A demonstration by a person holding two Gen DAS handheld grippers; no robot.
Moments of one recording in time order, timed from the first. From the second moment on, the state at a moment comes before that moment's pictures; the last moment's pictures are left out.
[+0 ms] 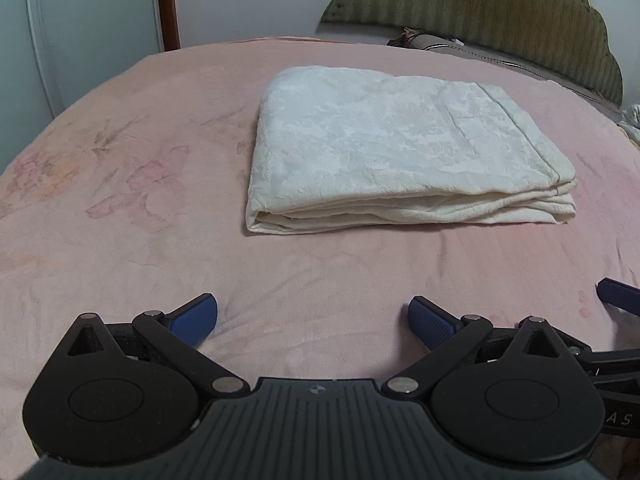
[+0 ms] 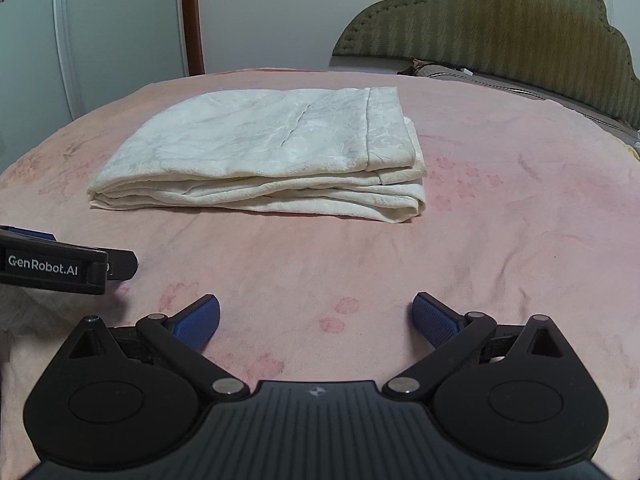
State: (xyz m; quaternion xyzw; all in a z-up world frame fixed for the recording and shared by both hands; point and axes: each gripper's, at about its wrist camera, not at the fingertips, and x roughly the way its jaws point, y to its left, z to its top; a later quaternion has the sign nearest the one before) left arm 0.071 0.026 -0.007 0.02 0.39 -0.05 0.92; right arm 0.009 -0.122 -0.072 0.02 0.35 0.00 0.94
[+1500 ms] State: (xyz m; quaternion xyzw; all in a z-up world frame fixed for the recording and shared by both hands) left arm 0.058 0.025 -0.010 0.03 0.36 -0.03 0.93; right arm 0.012 -0.119 -0.073 0.02 0.34 0.00 0.94
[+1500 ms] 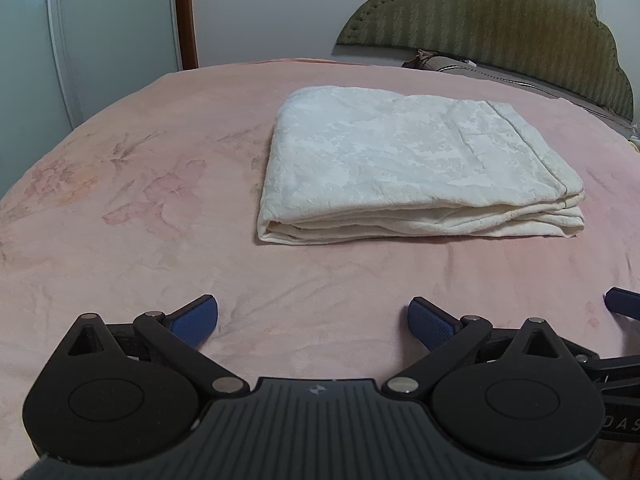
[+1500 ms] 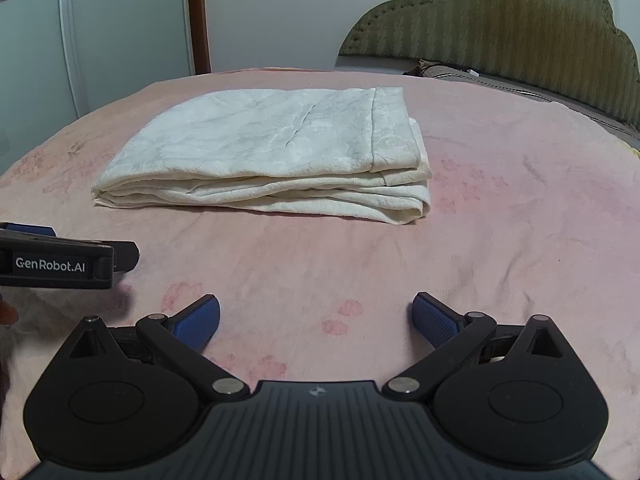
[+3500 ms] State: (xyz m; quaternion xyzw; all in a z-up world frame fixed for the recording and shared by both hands) left arm 0.054 0.027 -0.013 0.02 0.35 -0.03 0.94; right arm 0.011 -0.124 -0.073 0.03 0.34 -0.03 0.94
